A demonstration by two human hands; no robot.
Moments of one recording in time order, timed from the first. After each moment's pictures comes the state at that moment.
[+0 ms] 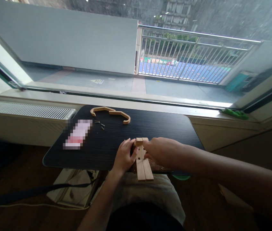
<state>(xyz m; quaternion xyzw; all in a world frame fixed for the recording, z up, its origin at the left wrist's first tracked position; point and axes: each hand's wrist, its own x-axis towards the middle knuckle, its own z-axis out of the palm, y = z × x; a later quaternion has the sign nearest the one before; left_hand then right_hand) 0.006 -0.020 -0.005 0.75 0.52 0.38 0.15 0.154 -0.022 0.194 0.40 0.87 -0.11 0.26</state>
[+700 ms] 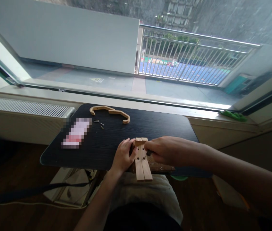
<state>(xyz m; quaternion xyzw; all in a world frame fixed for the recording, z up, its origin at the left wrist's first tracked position) 0.006 -0.021 -0.004 0.75 0.52 0.38 0.14 0.187 -0.016 0.197 0.33 0.91 -0.18 0.14</state>
